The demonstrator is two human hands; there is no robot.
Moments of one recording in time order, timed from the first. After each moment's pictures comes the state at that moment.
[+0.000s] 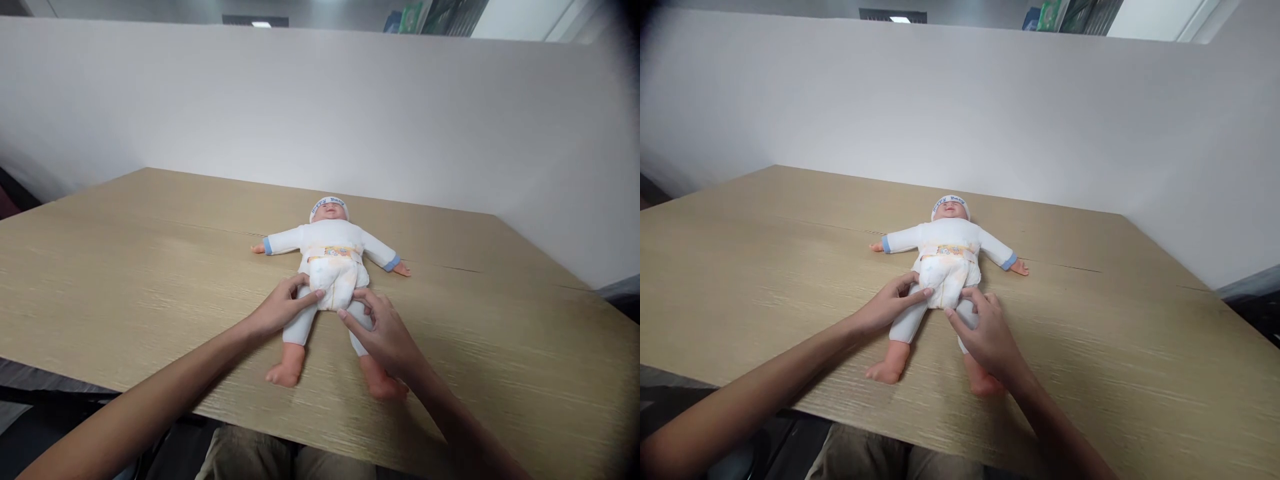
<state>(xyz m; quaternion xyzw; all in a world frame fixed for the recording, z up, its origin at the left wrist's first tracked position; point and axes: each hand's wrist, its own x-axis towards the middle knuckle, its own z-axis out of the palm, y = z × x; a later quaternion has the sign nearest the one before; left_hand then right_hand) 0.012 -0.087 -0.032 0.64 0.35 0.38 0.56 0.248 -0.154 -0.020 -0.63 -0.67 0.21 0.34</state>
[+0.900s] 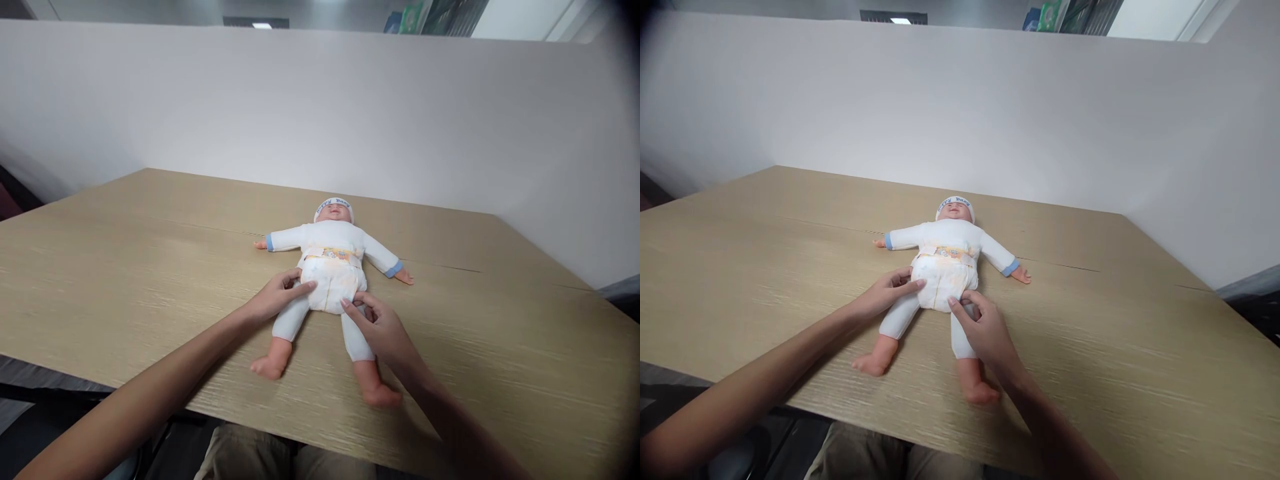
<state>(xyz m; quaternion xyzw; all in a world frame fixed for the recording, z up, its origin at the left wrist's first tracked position) 0.003 -0.074 -0.028 0.60 0.34 0.36 0.63 0.243 -0.148 -0.023 -0.61 -0.60 0.33 0.40</state>
